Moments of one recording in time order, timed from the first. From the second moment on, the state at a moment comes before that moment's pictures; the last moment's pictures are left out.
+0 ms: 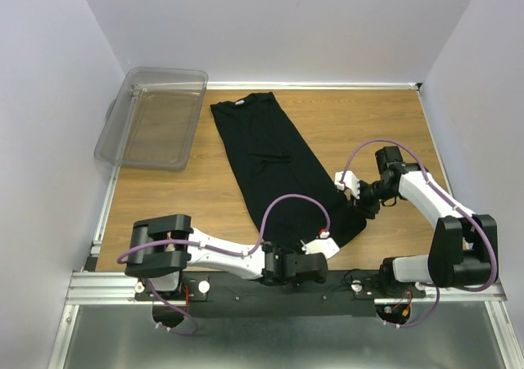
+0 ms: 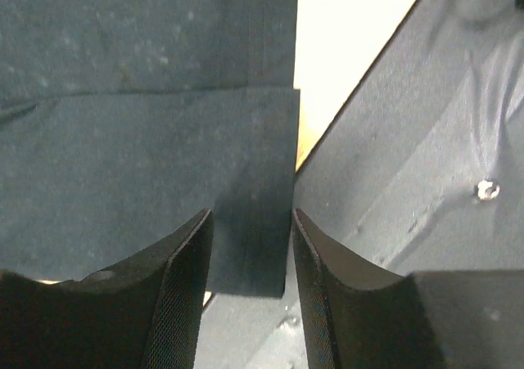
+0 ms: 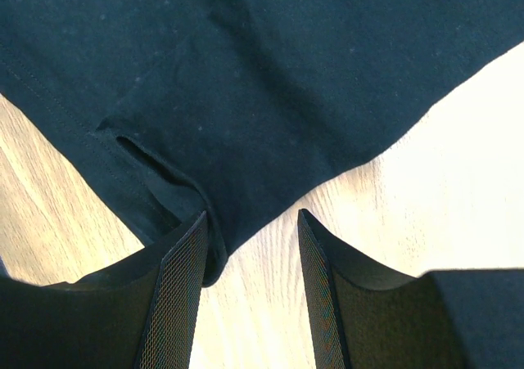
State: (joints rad) left arm -1.57 1.66 0.92 -0.29 -0.37 -0.46; right arm 0.06 1.34 0.78 -0.86 -0.55 -1.30
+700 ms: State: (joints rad) left arm -1.50 1.71 0.94 -0.23 -0.33 -0.48; right arm 0.06 1.36 0.77 -0.86 -0.57 -1.31
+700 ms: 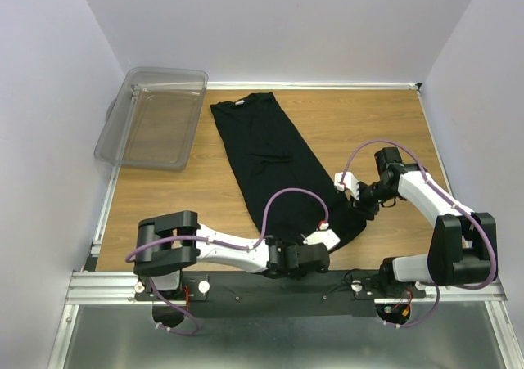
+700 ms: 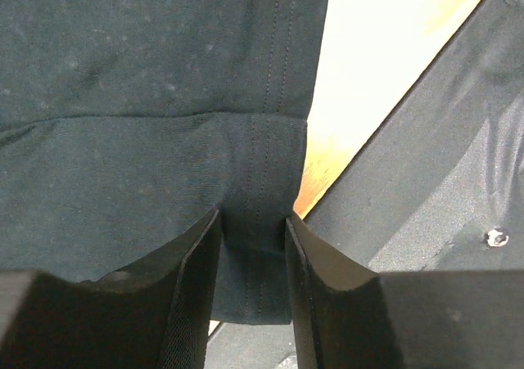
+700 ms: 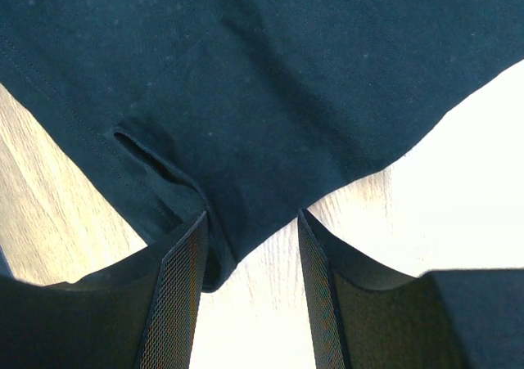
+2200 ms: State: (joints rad) left arm -1.44 1.61 0.82 -0.14 -0.16 -0.45; right arm 0.14 1.27 0.72 -1.19 -0.45 -1.81
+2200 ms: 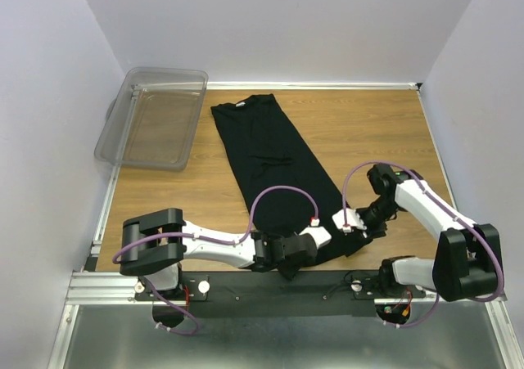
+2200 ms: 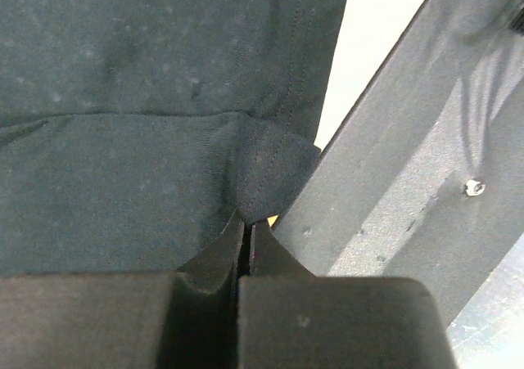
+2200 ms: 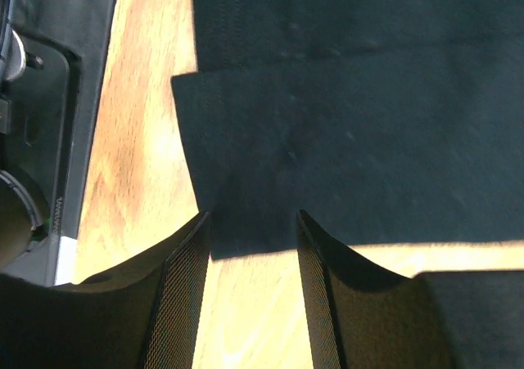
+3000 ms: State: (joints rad) left arm -1.38 1.58 0.74 0.02 -0.01 -0.47; right arm 0.33 1.17 0.56 -0.95 -0.30 -1.68
